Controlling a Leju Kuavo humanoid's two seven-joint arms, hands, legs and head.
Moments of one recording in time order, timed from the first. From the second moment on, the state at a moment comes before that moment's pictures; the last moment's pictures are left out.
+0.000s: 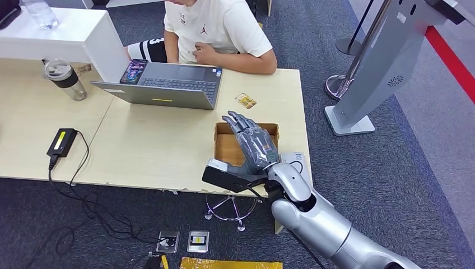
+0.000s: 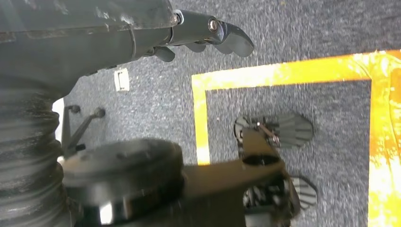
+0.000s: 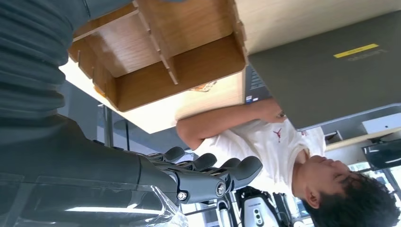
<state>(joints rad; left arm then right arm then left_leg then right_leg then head) -0.24 0.06 -1.20 -0.30 1.00 0.49 0.22 -0.63 -0.10 0.80 -1.20 0.99 -0.19 0.08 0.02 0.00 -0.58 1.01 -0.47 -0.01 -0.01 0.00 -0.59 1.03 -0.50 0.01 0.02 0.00</state>
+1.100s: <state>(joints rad) -0.19 0.12 -1.20 -0.30 0.99 0.41 0.06 -0.47 -0.23 0.71 -1.43 1.05 -0.03 0.19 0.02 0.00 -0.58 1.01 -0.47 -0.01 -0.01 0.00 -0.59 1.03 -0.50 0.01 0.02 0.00</state>
